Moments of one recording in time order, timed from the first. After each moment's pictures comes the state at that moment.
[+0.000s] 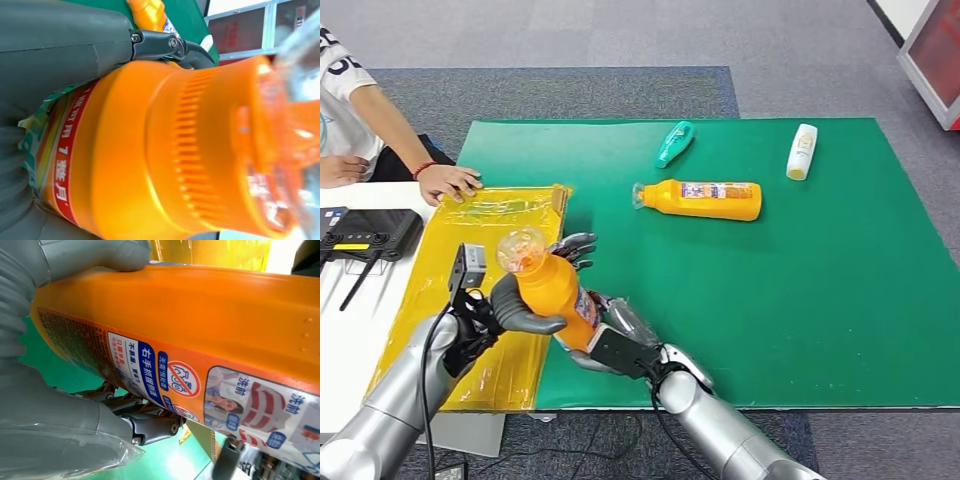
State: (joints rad) left arm -0.45 0.13 -0.45 -1.16 0.29 -0.74 -0.39; right arm -0.40 0.16 0.71 -0.84 0.39 -0.02 -0.45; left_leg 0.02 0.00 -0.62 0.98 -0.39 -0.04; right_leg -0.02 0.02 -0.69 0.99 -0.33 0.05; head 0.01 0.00
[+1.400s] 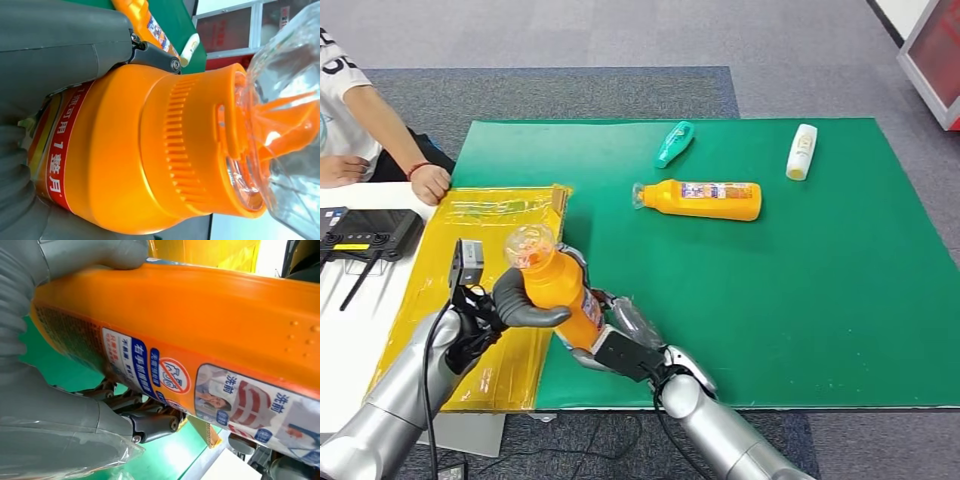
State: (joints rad) left arm -0.46 0.14 -0.48 -1.19 0.31 -0.71 -0.37; right arm -0.37 0.15 0.68 -0.92 0.38 -0.07 -0.46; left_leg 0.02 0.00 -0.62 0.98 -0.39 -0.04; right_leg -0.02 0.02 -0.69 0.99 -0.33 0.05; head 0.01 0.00
